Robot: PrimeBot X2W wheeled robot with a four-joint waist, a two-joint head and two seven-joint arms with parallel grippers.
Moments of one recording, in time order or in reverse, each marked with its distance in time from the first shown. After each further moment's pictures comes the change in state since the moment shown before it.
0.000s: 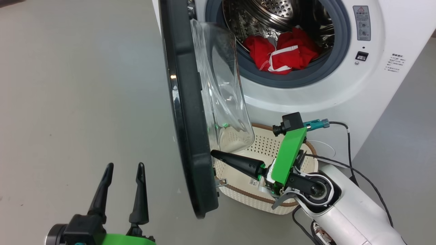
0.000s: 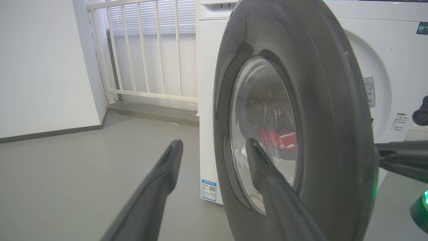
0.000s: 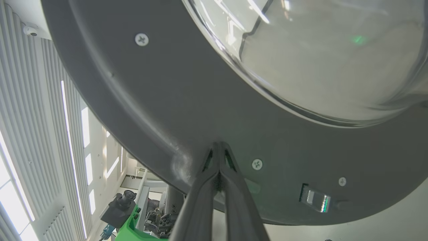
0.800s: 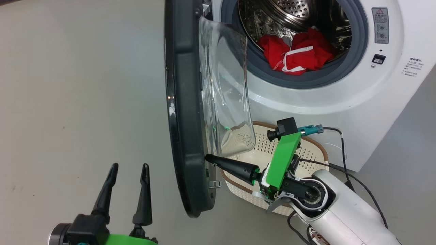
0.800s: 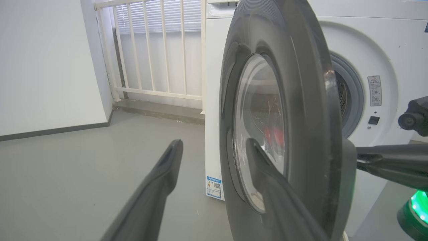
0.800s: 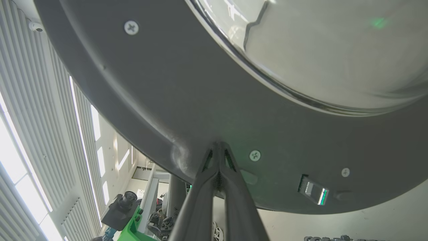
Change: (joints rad) left arm 0.000 0.009 -0.022 -0.008 -0.009 0.001 0.008; right arm -0.004 0.000 0.056 0.003 0.059 0.000 -0.046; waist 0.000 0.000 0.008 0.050
